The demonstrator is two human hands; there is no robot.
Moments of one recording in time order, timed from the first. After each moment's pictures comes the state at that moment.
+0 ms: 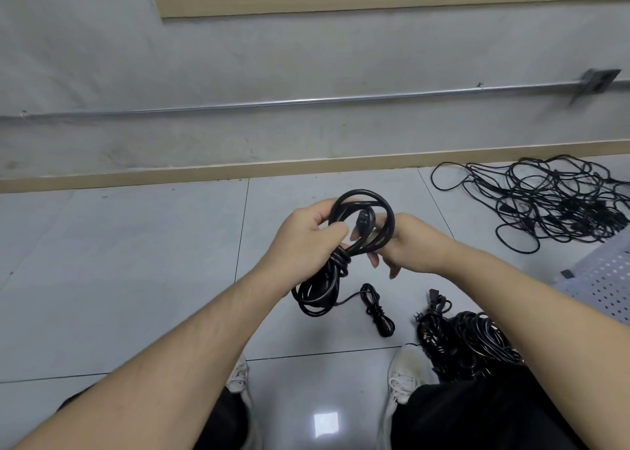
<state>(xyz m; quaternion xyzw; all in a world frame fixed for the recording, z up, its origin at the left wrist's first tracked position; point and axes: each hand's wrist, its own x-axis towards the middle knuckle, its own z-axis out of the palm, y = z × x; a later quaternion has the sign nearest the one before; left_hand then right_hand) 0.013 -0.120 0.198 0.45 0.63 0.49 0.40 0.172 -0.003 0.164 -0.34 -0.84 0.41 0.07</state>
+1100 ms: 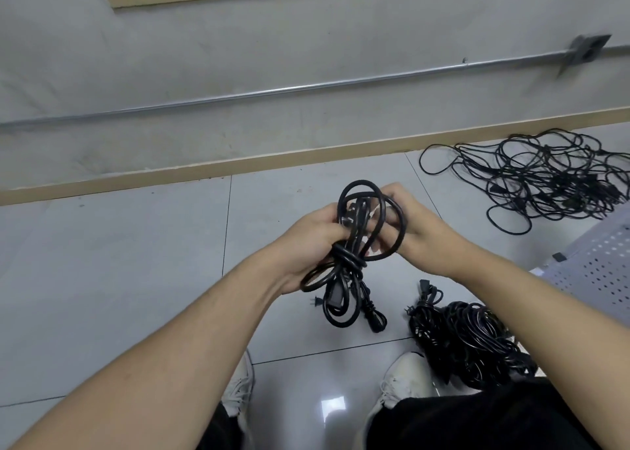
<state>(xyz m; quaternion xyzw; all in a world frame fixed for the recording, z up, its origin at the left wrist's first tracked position) 0.032 -0.057 0.169 0.38 0.55 0.43 0.61 0.207 0.018 0.153 -0.24 -0.77 0.53 0.26</state>
